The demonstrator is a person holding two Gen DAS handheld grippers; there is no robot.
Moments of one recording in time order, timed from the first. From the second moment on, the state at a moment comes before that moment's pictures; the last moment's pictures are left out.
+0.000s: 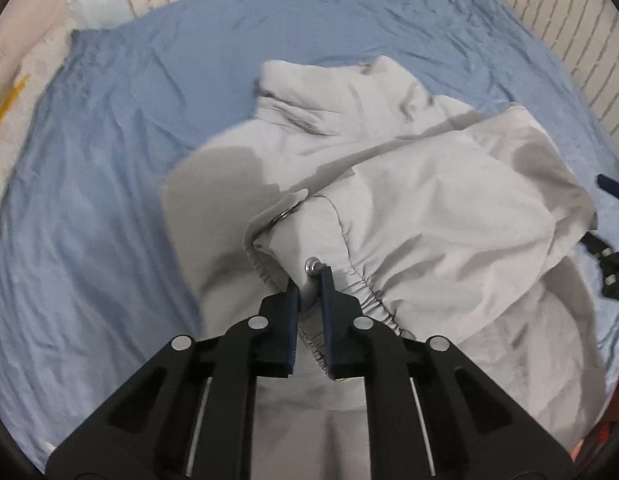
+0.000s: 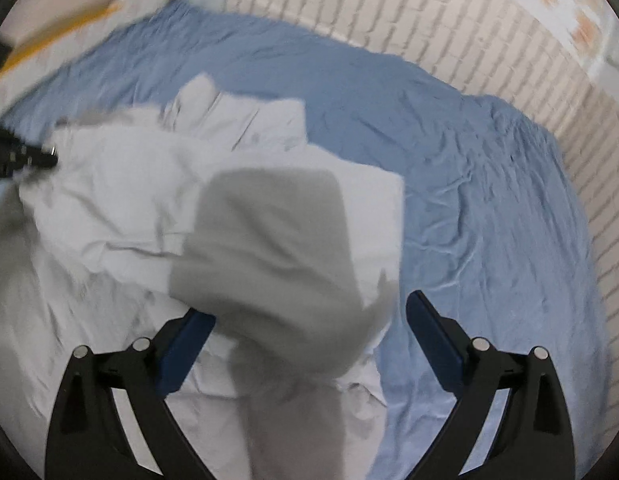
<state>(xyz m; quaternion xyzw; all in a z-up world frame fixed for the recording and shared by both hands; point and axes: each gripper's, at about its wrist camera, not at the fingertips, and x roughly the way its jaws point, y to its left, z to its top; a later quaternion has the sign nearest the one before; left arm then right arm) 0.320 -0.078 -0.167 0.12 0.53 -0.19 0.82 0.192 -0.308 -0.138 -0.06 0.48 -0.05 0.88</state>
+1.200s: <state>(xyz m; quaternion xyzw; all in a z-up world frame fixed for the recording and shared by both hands) 0.315 -0.109 -0.203 0.16 0.55 -0.10 0.81 0.226 -0.285 -0.211 0.11 0.53 -0.03 0.84</state>
